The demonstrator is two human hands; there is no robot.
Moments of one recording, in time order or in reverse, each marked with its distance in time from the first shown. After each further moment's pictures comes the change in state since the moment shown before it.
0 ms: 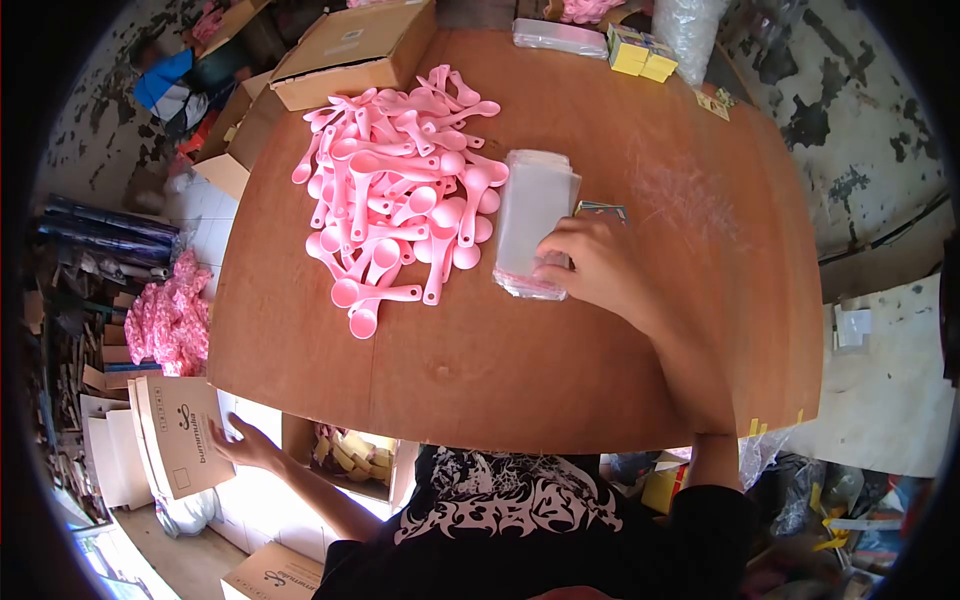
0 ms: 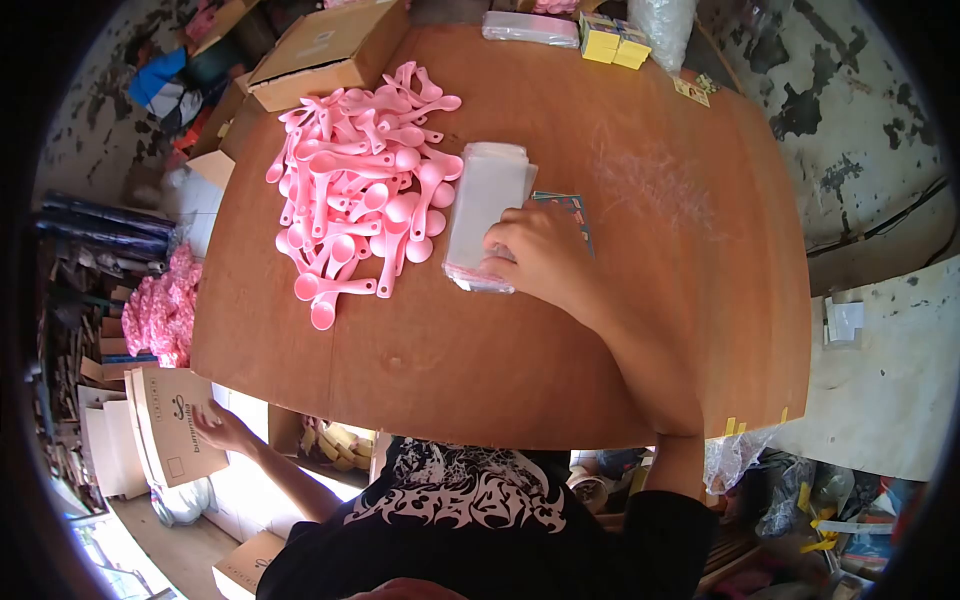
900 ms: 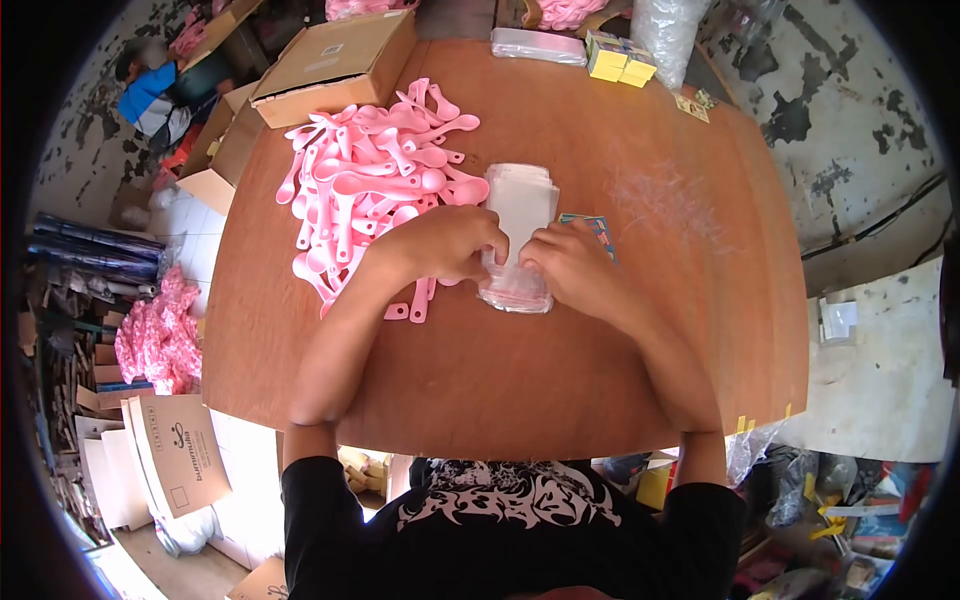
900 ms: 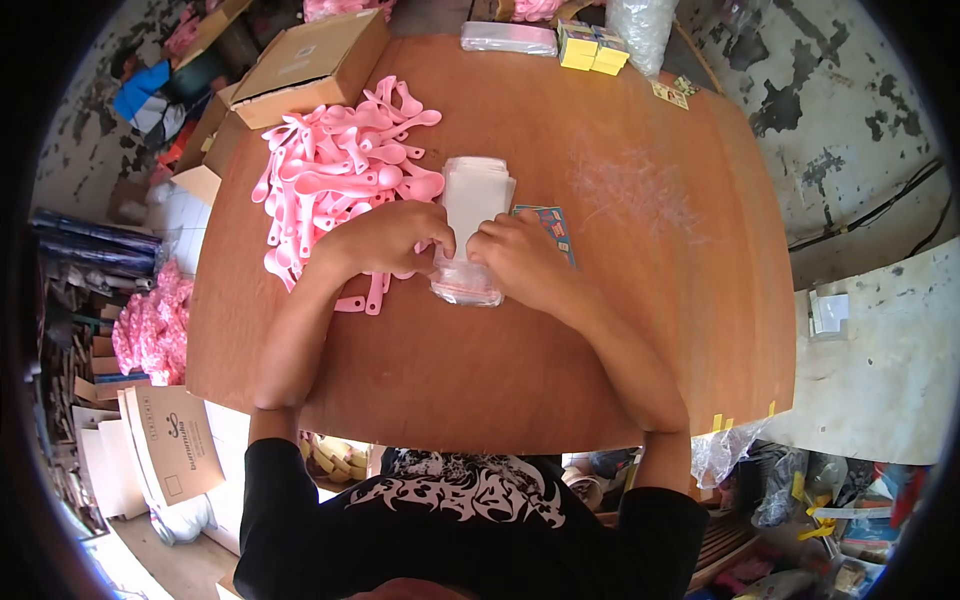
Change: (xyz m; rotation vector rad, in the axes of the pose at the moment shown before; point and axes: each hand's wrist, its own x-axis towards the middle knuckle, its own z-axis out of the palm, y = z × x) left_hand -0.080 0.424 0.126 -0.488 -1.861 1.304; right_hand 0.002 0.013 0.008 -0.127 -0.074 -0.080
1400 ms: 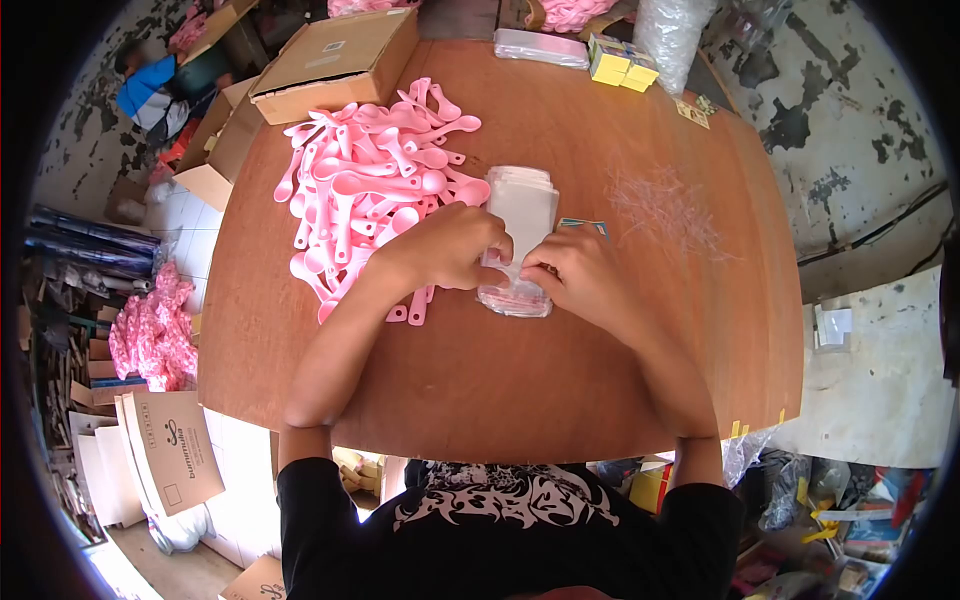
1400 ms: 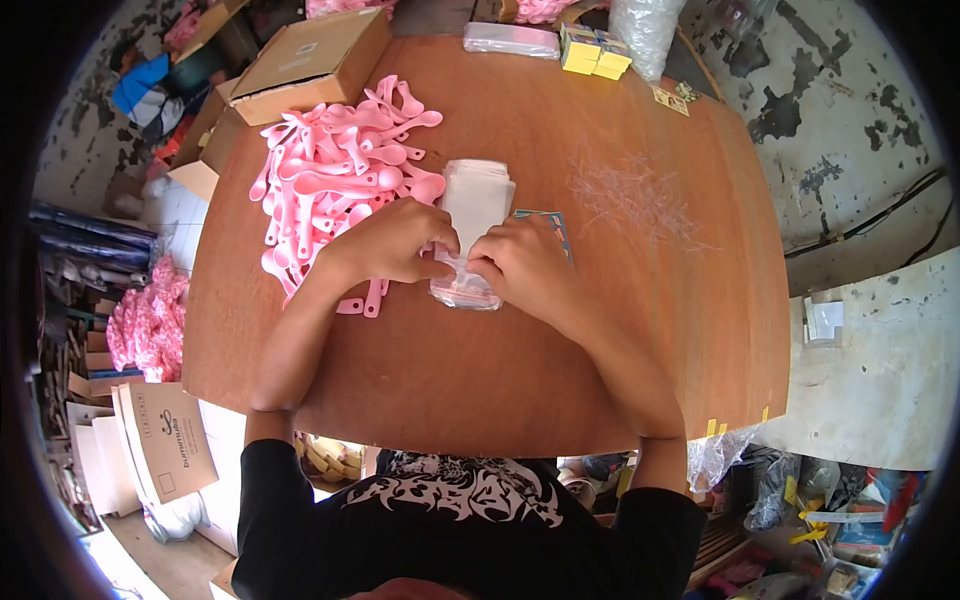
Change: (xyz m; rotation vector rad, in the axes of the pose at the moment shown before) left_hand 0.002 0.002 0.005 0.067 0.219 0.197; right_hand 0.004 -0.011 -0.016 0.114 0.121 0.080
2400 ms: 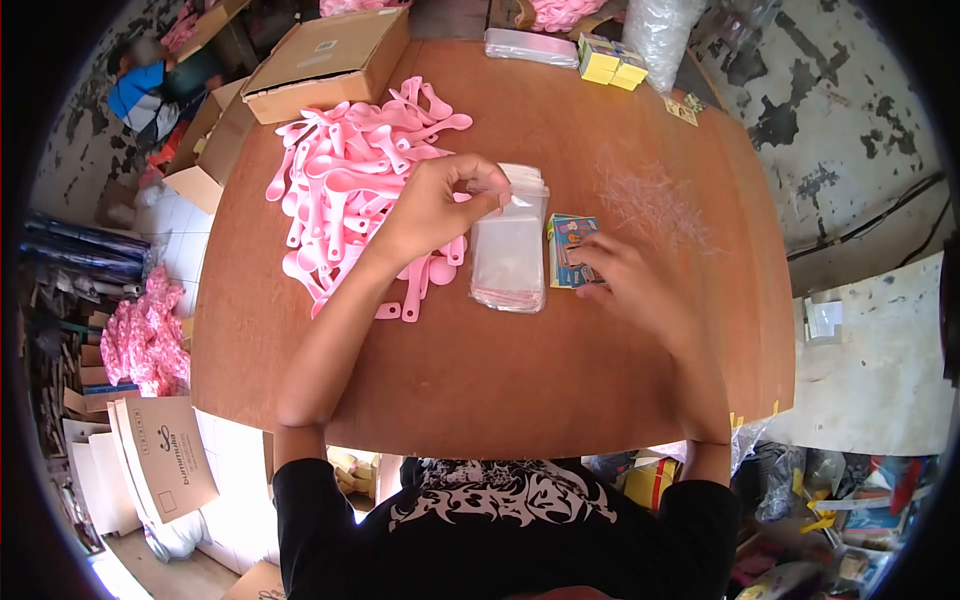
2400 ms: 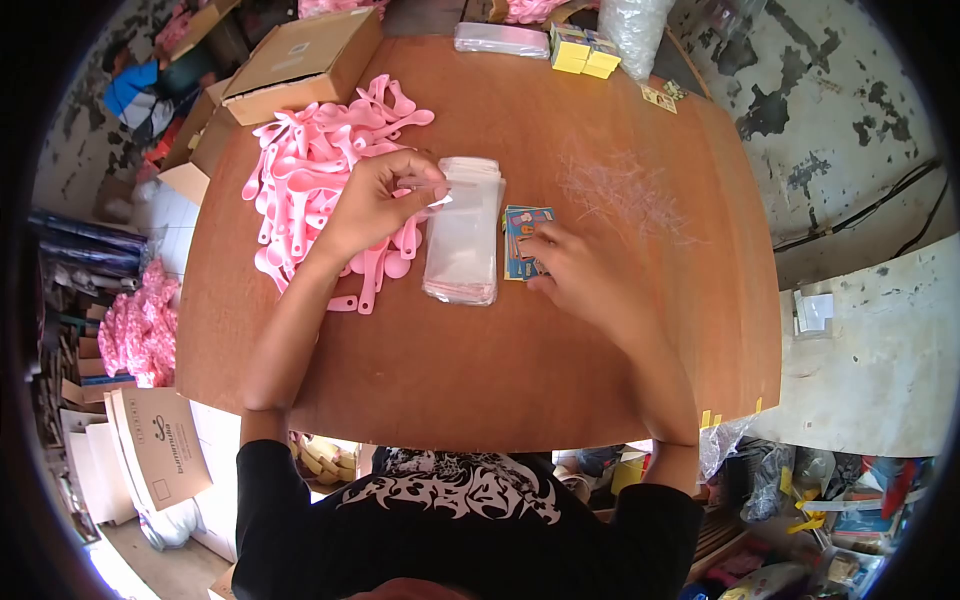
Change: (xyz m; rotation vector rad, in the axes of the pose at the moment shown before) left_hand 0.007 0.000 -0.011 -0.657 0.467 -0.138; right_hand -0.038 0.001 -0.056 -0.177 -0.170 0.110
